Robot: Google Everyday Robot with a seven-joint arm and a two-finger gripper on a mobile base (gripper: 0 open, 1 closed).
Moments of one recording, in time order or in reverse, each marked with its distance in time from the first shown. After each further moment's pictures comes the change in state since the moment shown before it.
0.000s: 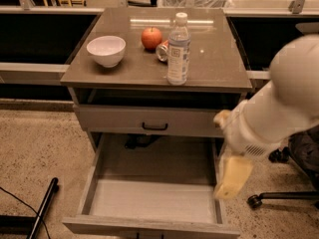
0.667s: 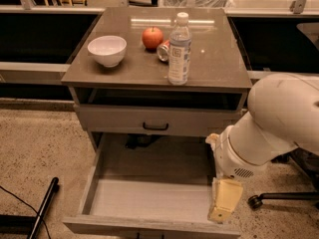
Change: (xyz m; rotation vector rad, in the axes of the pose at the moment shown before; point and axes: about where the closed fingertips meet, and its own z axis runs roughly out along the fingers) arm 0.010 0.036 0.045 -0.083 0.030 -0.013
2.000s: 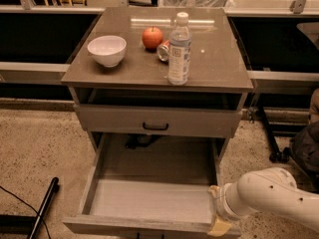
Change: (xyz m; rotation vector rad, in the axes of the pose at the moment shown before) arm 0.121 -0.013 0.231 0.058 -0.023 0.011
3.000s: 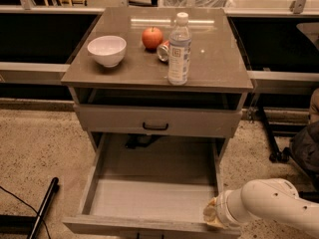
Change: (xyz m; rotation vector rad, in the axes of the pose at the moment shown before) arm 0.003 0.010 0.021 0.000 -0.083 -0.039
